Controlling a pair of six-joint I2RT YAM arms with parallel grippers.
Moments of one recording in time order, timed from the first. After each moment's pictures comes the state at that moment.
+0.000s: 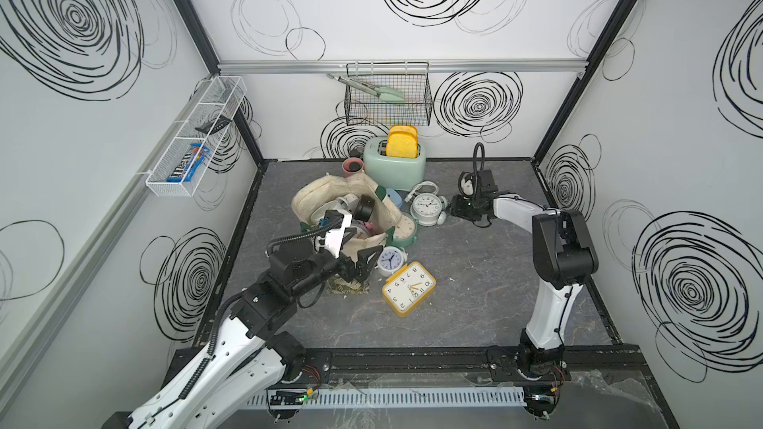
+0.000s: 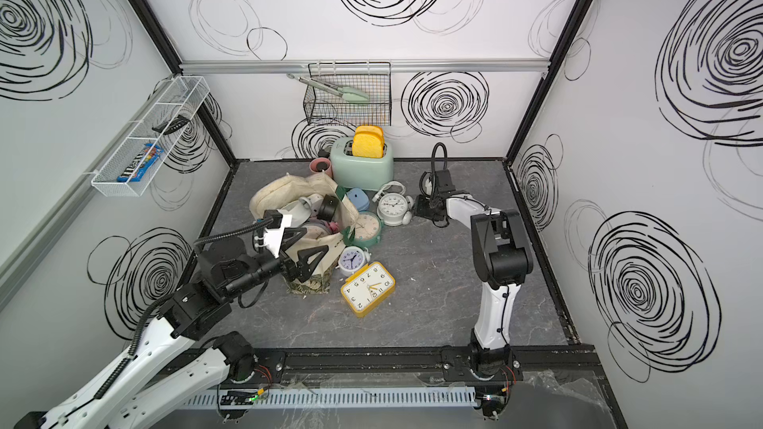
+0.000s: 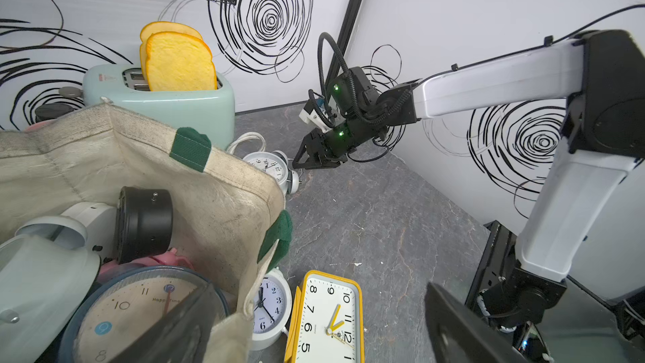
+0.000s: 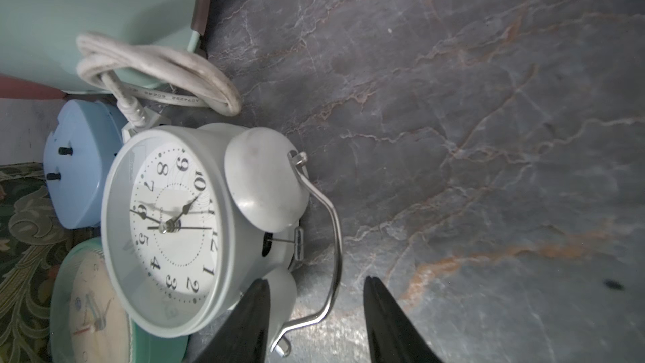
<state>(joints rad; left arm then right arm) -0.60 0.66 0.72 -0.28 0.21 -0.25 0.19 1.96 1.29 -0.31 -0.25 0.40</state>
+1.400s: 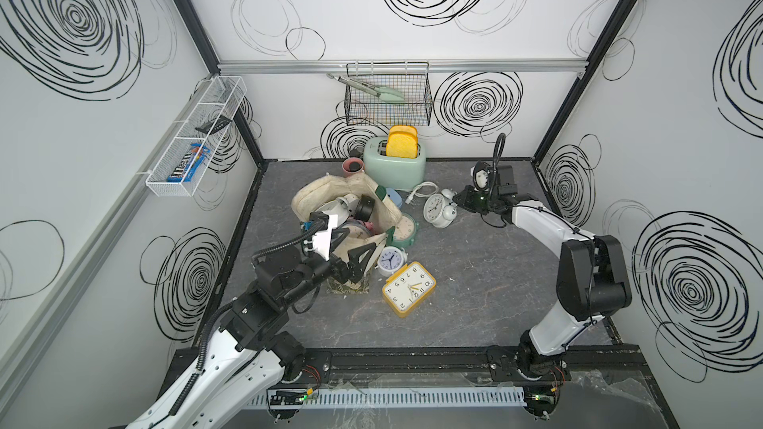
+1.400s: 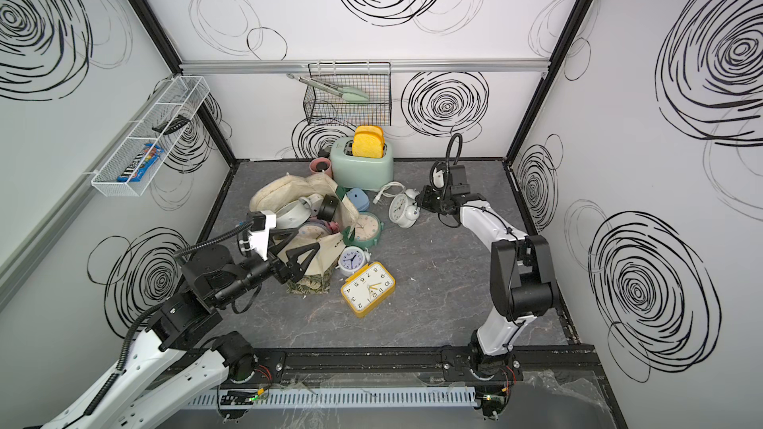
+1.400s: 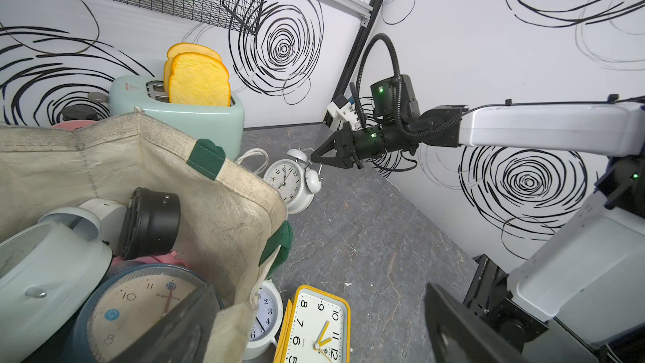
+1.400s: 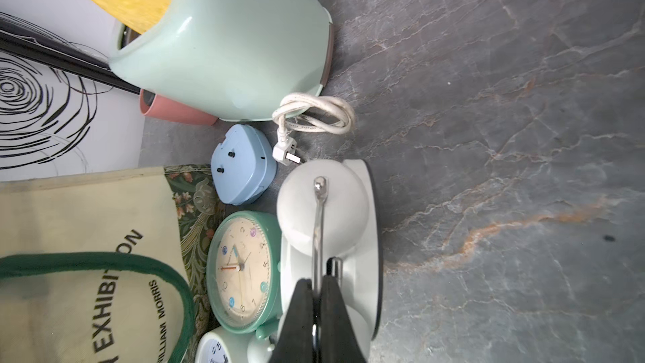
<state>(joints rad) -0.60 0.57 0.70 -0.28 0.15 -0.34 0.18 1.66 1.16 -0.24 -0.41 0.51</state>
